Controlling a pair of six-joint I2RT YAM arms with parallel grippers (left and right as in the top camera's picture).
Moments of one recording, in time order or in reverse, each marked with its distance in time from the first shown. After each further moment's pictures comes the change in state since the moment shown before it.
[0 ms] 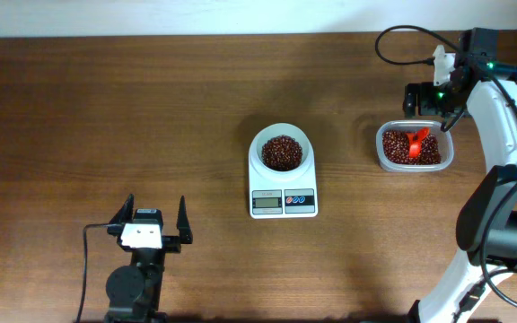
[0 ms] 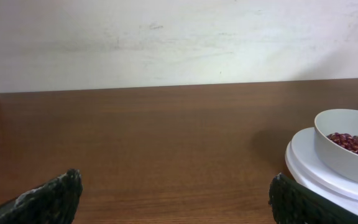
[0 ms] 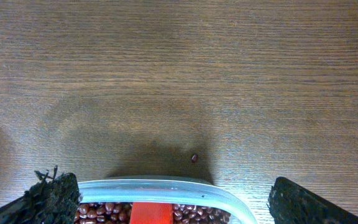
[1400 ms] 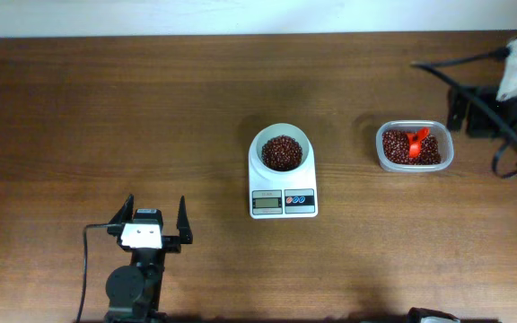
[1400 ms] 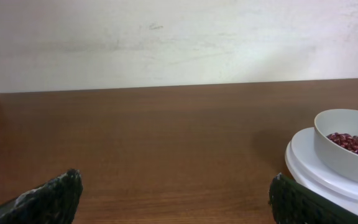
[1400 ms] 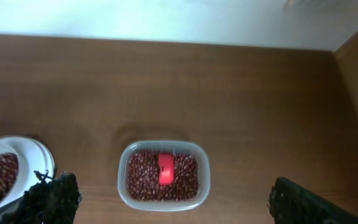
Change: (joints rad) left arm 0.000 0.000 0.000 -0.001 0.000 0.000; right arm 0.001 -0.738 -0.166 -0.092 0.001 -0.001
